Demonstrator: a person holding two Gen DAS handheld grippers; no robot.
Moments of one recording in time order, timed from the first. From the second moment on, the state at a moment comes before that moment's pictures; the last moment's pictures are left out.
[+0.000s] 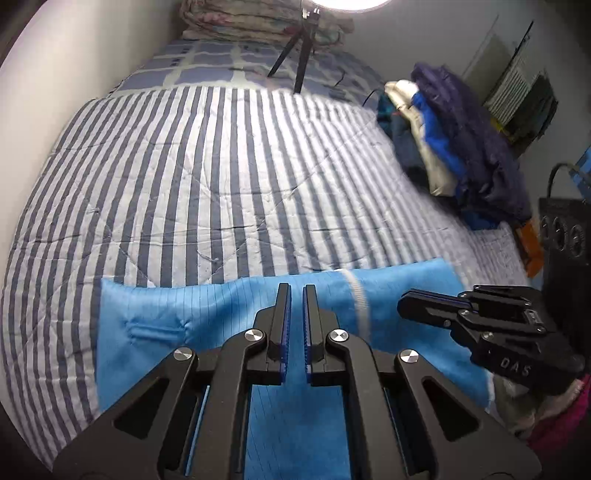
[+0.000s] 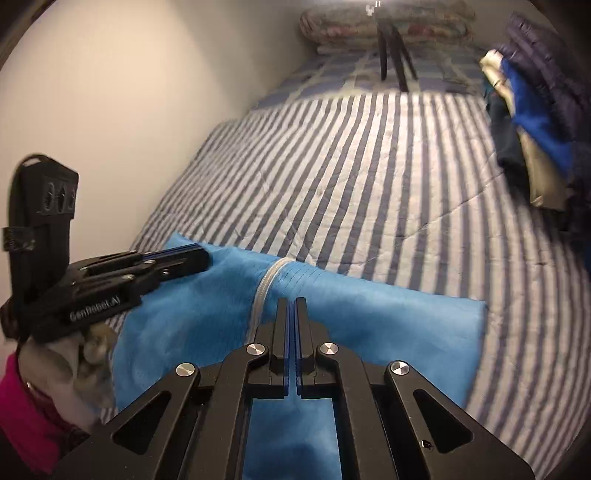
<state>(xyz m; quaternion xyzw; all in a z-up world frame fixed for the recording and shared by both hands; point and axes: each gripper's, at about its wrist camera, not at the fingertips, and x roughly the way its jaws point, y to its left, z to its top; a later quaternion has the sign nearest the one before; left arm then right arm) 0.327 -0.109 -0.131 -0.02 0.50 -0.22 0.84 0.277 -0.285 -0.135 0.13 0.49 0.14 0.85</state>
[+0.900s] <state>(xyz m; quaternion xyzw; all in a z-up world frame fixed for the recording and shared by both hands) 0.263 0.010 -0.171 0.05 0.51 -0.17 0.84 0.167 -0.342 -0.178 0.13 0.57 0.17 0.80</state>
